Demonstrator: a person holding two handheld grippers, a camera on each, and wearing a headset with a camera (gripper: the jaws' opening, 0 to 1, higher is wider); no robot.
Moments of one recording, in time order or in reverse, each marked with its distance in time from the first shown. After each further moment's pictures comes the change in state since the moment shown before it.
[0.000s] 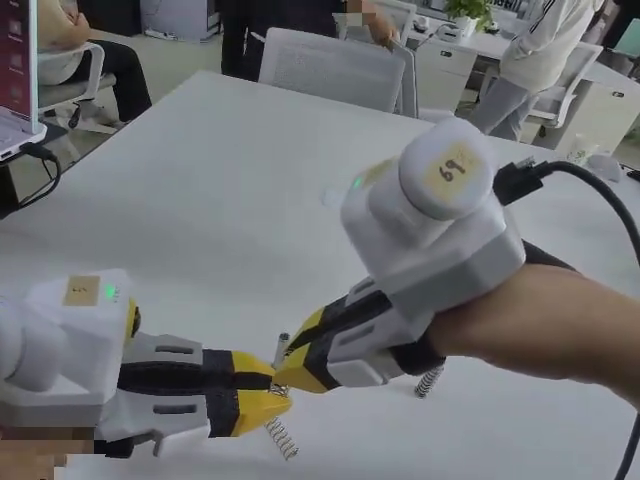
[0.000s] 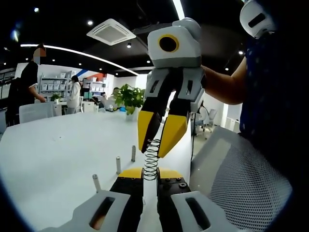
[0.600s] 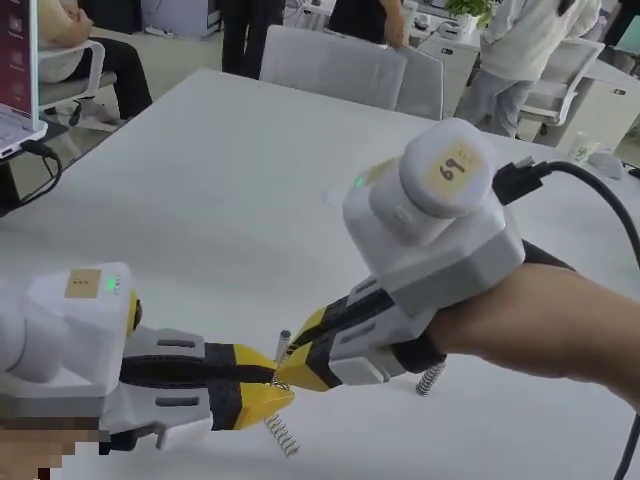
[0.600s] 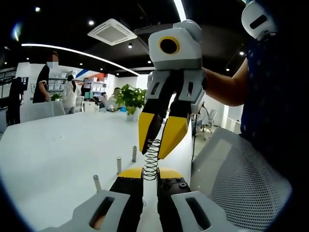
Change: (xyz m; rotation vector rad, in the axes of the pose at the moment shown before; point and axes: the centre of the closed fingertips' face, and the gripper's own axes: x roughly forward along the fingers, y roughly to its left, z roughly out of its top) left arm -0.007 -0.001 0.000 -0.005 -0.003 0.006; right arm 0.002 0.005 0.004 0.021 -0.014 0.001
